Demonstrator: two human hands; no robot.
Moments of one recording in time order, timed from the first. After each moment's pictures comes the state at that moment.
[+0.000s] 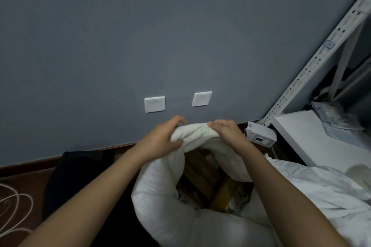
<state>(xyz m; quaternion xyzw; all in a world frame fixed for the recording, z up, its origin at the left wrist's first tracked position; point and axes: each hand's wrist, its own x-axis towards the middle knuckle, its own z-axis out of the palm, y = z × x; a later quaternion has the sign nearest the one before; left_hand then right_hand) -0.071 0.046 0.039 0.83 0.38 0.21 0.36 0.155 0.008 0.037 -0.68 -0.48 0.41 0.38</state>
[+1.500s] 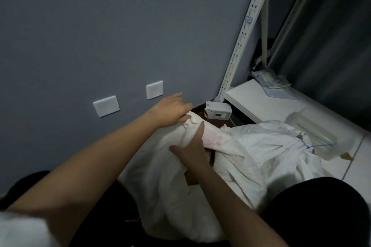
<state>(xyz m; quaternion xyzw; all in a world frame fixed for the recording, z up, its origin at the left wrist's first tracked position) 0.069 0.052 0.056 0.99 0.10 0.05 -0.06 0.101 -0.097 0.001 -0.79 -0.29 0.33 0.42</state>
